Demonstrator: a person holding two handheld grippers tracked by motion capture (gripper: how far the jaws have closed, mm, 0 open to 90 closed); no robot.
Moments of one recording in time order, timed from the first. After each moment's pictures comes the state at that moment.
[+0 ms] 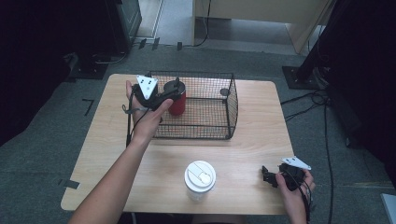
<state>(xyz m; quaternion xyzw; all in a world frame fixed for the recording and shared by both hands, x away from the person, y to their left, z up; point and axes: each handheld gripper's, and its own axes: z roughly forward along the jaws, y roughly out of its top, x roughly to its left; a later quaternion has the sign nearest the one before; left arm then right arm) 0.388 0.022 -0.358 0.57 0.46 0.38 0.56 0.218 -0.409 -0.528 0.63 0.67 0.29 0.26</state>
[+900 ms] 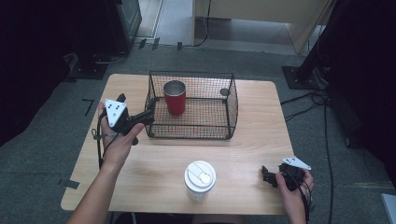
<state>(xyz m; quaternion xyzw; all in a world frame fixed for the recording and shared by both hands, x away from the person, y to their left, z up) 0.324 0.098 -0.383 0.56 0.47 0.37 0.57 0.218 -0.409 -0.528 0.63 0.67 0.29 0.26</state>
